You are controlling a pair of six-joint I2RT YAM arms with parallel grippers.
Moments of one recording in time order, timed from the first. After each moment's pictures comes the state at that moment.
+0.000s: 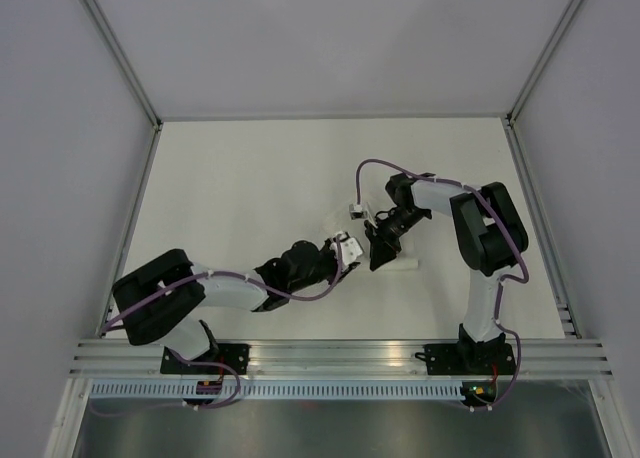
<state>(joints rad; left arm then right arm) -0.98 1.50 0.51 0.73 0.04 0.15 0.36 1.99 1.21 -0.92 -0.87 -1.02</state>
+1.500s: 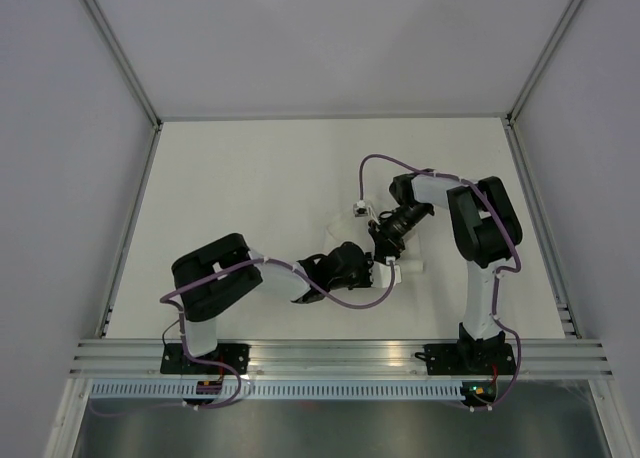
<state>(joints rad) -1.11 1.87 0.80 0.51 -0.02 0.57 0.32 2.09 1.30 -1.08 -0.89 -1.01</state>
